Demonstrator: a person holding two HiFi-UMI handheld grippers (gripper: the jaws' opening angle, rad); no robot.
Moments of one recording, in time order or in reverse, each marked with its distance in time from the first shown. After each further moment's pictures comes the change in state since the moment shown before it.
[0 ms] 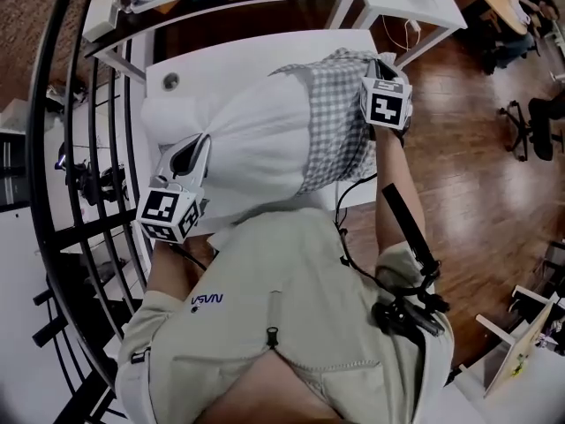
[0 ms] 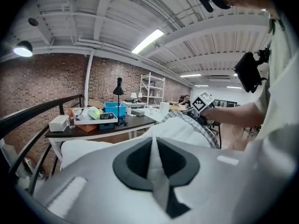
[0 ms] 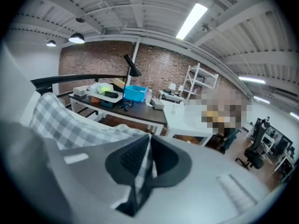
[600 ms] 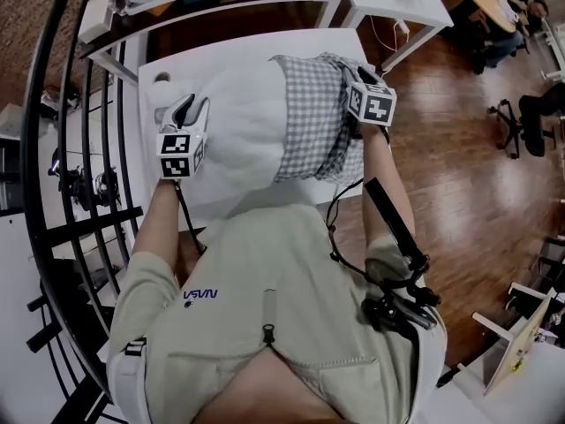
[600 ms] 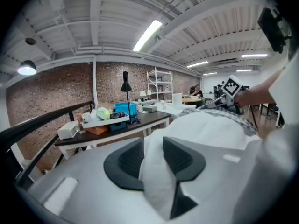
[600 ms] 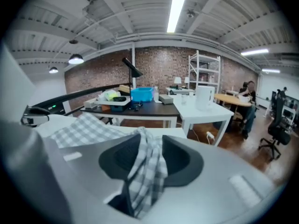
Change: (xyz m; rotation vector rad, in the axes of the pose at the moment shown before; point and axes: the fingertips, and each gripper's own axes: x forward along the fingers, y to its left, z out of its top) left arm 0.093 0.063 -0.040 0.117 0.034 0.167; right arm 0.021 0.017 -0.054 0.190 -0.022 0.191
